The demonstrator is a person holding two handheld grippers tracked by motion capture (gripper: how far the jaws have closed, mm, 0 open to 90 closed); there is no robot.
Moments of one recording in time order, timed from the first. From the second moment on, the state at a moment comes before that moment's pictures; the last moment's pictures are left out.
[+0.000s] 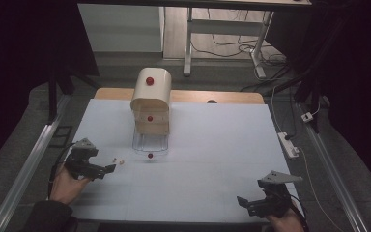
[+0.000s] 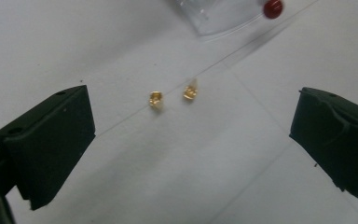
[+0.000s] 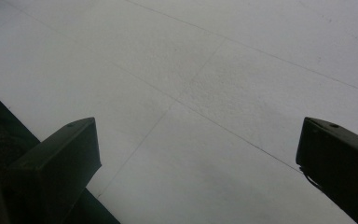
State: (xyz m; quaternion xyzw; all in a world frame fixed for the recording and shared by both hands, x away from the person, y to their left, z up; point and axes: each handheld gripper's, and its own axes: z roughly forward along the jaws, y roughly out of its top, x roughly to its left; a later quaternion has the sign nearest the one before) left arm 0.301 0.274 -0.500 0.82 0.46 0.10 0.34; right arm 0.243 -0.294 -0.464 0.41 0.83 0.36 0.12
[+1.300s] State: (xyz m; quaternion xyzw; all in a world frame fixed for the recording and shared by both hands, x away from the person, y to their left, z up) left arm 0.345 0.259 -0.525 0.86 0.45 0.08 0.23; right arm 0.242 -0.292 -0.465 0.41 0.83 0.35 0.12
